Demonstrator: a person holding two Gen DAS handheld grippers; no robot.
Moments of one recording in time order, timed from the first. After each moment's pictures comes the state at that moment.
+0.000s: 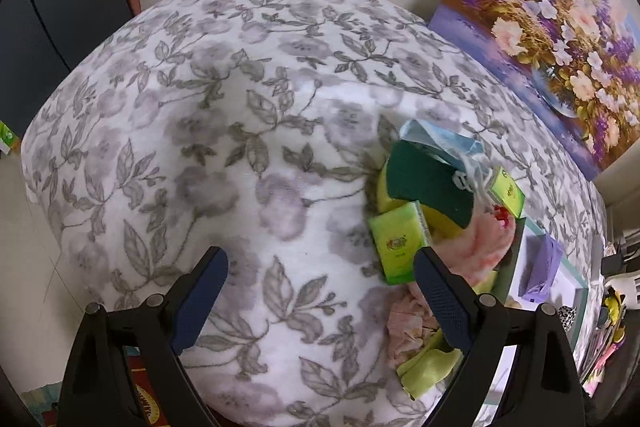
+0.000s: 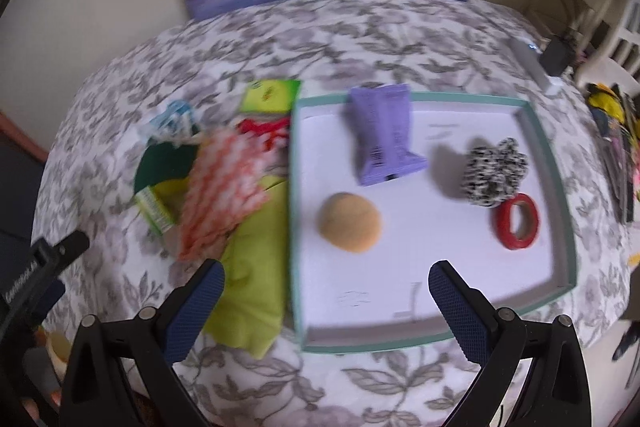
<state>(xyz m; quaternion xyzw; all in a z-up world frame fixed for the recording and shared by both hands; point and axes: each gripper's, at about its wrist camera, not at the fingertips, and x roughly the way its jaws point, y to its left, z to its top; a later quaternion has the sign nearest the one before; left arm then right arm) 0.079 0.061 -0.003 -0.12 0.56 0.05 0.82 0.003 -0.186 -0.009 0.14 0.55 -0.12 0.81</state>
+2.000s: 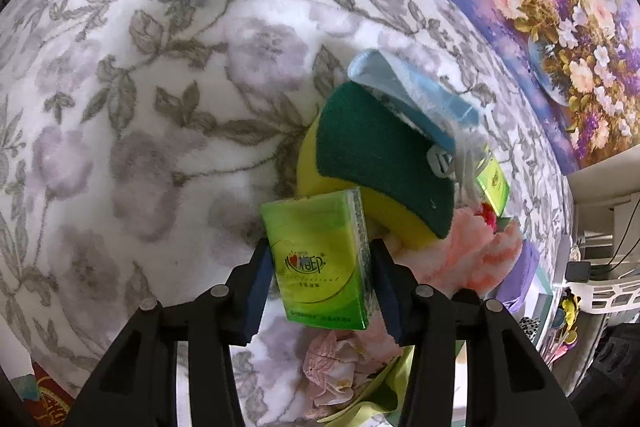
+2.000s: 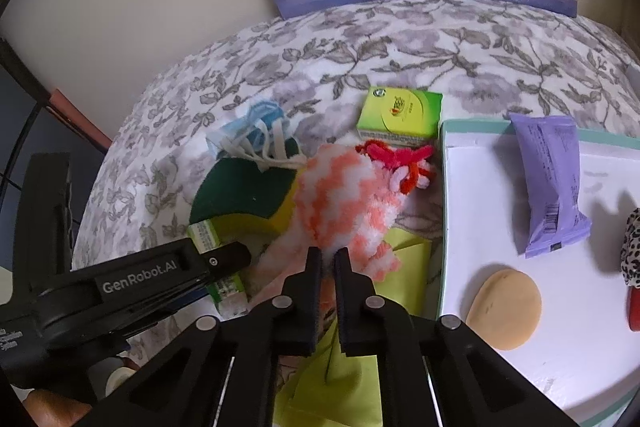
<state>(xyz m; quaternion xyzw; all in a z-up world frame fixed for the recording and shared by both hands) 0.136 0.019 -0.078 -0.21 0.62 -0.03 0.75 0.070 -0.151 -0.061 0.18 0.49 0.02 0.85</state>
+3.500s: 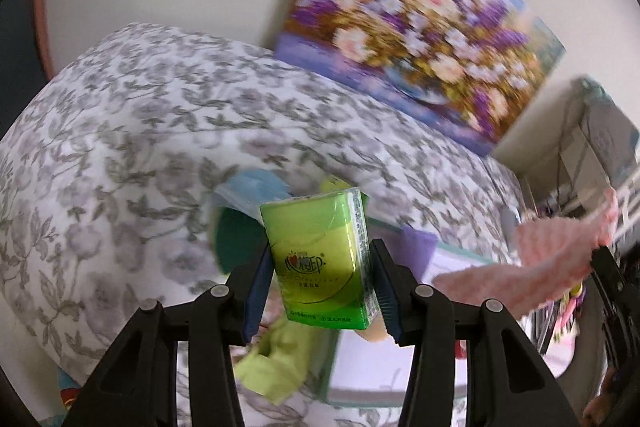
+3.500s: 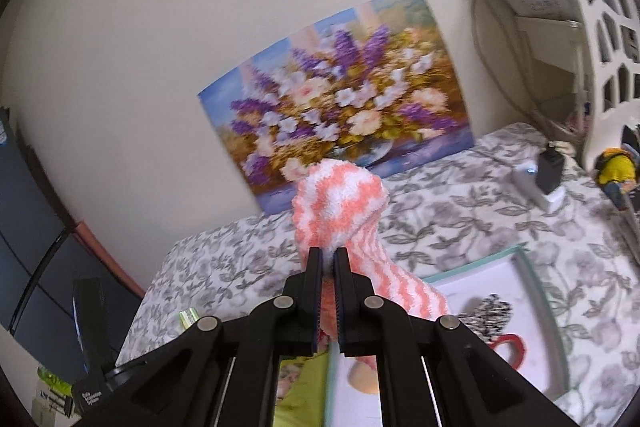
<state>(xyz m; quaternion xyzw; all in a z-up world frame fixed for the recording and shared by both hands) 0.066 -0.067 0.056 -0.11 0.48 -0.12 0.86 -0.053 -0.284 0.116 0.24 0.25 -0.06 0.94</state>
